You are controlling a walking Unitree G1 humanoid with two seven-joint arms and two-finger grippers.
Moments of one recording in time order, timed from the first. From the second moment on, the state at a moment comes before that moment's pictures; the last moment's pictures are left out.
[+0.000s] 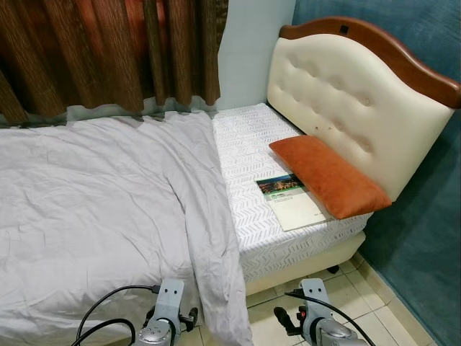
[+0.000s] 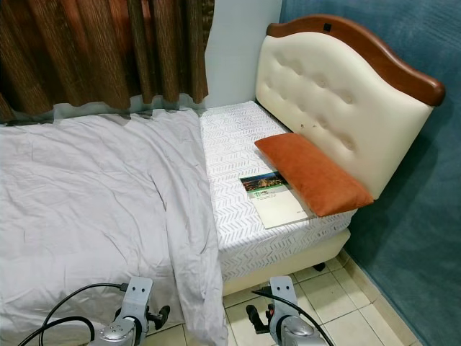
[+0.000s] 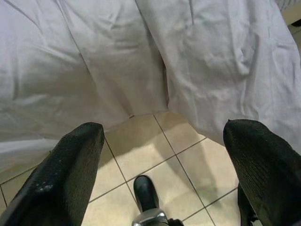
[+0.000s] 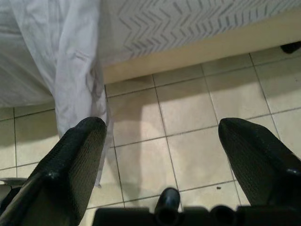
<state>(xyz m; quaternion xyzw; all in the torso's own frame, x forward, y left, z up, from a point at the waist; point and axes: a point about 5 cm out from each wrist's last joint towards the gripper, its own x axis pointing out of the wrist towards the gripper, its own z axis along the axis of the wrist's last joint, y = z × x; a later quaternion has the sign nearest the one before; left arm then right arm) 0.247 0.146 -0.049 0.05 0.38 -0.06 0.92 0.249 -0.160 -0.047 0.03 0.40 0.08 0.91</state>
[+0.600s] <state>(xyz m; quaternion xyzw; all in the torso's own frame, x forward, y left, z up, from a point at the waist) 0.254 0.149 -0.045 0.03 0.38 -0.04 0.92 0.236 -0.163 -0.057 0.04 0.43 0.07 0.90</state>
